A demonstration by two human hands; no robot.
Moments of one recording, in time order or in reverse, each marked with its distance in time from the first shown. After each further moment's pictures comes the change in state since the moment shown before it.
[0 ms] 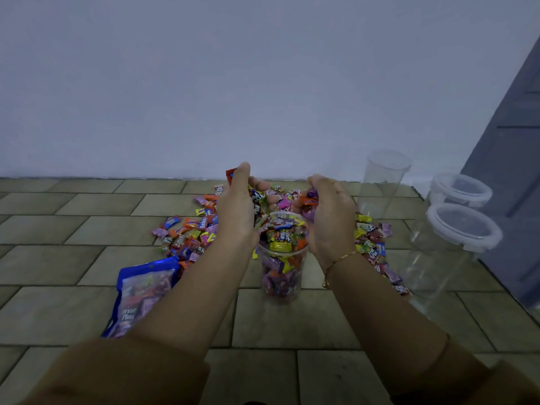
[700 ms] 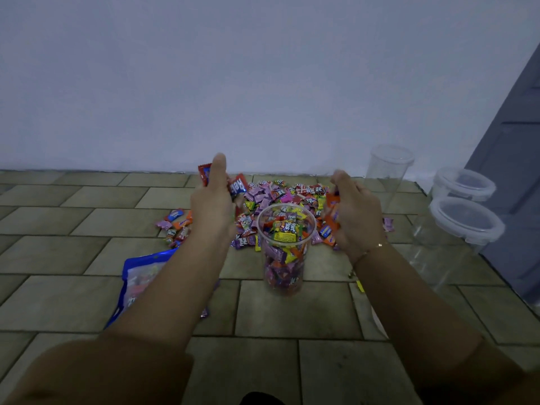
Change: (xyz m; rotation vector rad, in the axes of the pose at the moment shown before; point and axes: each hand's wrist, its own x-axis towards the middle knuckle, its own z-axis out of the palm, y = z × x) left_hand 0.003 0.014 -0.032 0.081 0.206 0.029; right_hand 0.012 -0.008 -0.034 -0.154 0.007 0.045
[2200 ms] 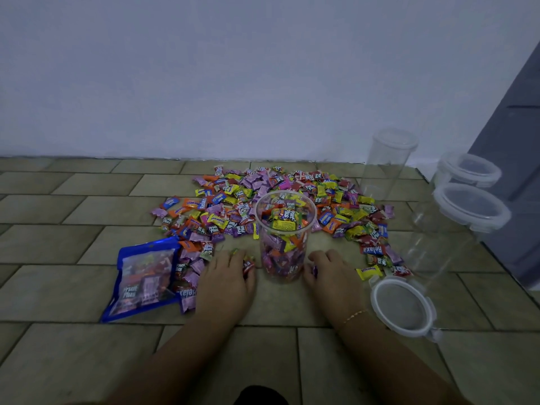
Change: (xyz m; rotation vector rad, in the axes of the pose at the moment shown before) left_hand -0.016 -0.135 -0.100 1.670 -0.294 0.621; right_hand -0.044 0.121 -0.071 -1.525 -0.195 -0.535
